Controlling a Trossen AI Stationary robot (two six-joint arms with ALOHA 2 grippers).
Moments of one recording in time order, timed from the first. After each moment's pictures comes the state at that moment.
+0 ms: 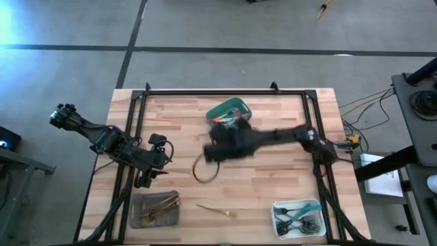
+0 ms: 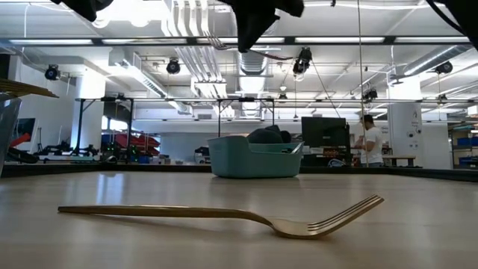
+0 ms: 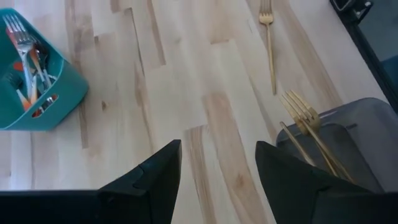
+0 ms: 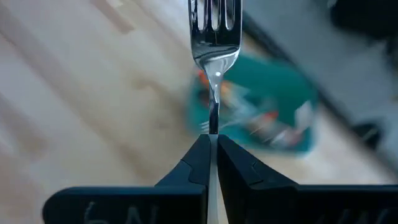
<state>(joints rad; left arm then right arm) -0.48 1.02 1.06 -0.98 -0.22 -0.13 0.18 2.19 2.35 -1.48 0.68 0.87</state>
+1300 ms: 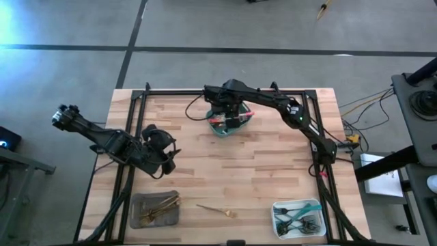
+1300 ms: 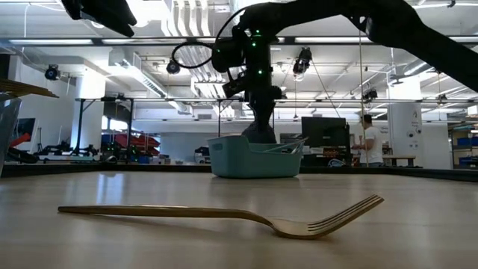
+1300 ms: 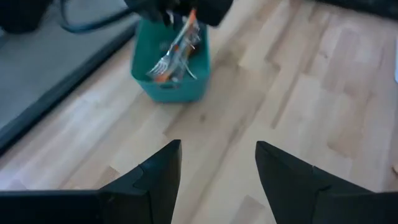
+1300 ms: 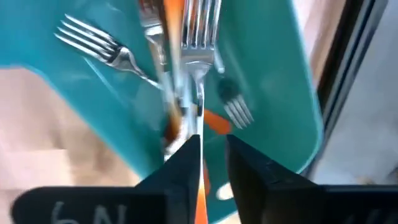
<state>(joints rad) -0.47 1.09 1.07 -0.96 -0.75 -0.80 -0.36 2.36 2.35 -1.47 0.20 -0.45</state>
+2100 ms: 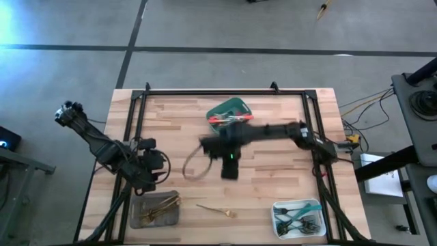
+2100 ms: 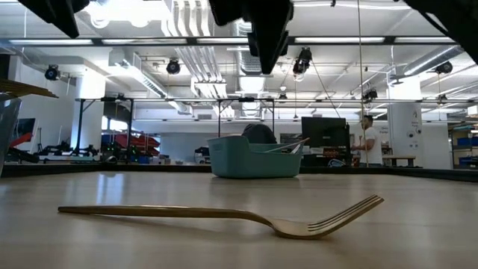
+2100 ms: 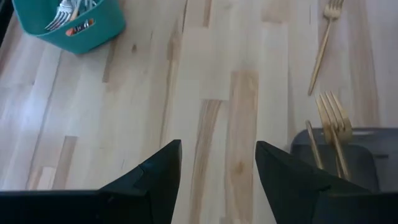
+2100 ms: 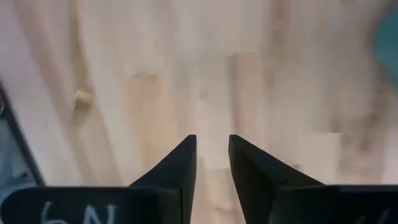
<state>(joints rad) -0.66 1.09 1.07 -1.13 -0.46 -0.66 0.06 2.23 2.34 -1.57 -0.16 0.21</state>
